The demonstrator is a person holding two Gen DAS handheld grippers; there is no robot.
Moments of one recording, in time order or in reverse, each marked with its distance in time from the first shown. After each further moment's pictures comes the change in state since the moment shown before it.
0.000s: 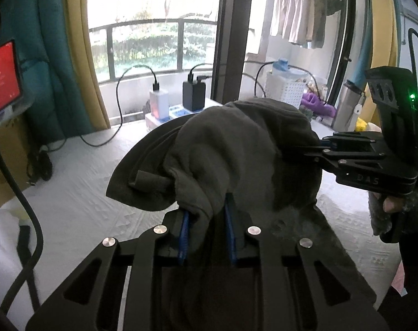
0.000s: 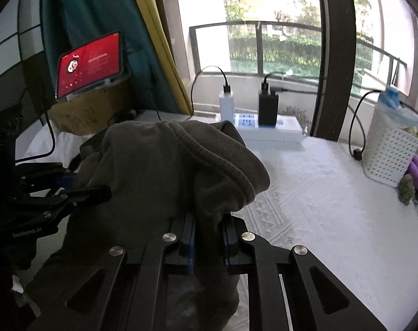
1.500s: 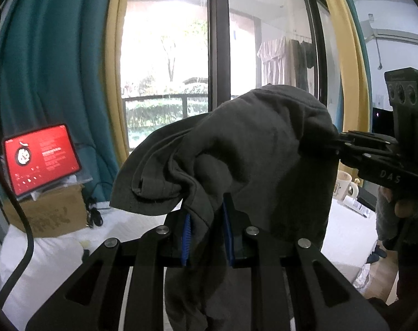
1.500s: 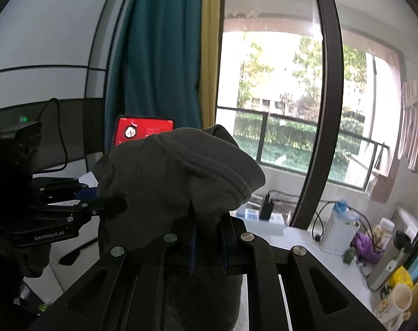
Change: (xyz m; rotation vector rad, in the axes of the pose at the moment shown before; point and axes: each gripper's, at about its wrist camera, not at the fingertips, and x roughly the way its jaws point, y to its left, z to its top) left arm -0.185 -0.023 -0.014 0.064 -0.374 0.055; right arm -0.212 0.131 0.008 -0.206 -0.402 -0.075
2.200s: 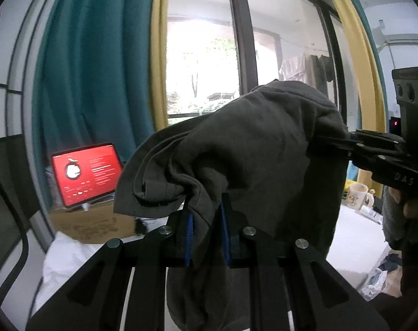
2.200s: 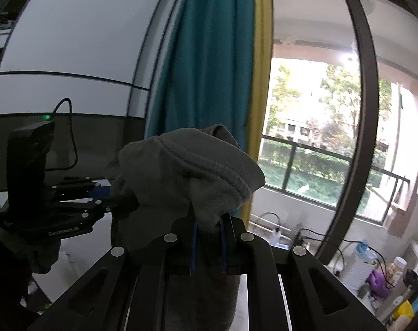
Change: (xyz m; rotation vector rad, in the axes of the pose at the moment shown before) left arm -0.072 0.040 0.000 0.009 -0.078 0.152; right arm -0.008 0.074 0.042 -0.089 -0.105 0.147
